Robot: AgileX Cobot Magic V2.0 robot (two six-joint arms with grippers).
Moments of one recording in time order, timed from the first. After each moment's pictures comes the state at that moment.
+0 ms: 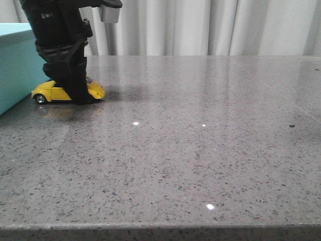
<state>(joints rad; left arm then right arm) -0.44 1.82 -1.50 -0.02 0.97 0.84 0.41 0.95 -1.06 -0.15 0.85 0.51</state>
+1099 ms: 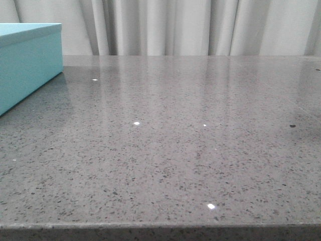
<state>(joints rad) -0.15 1.82 -2.16 0.02 1.26 0.21 0.41 0.95 -1.05 -0.15 0.81 0.50</state>
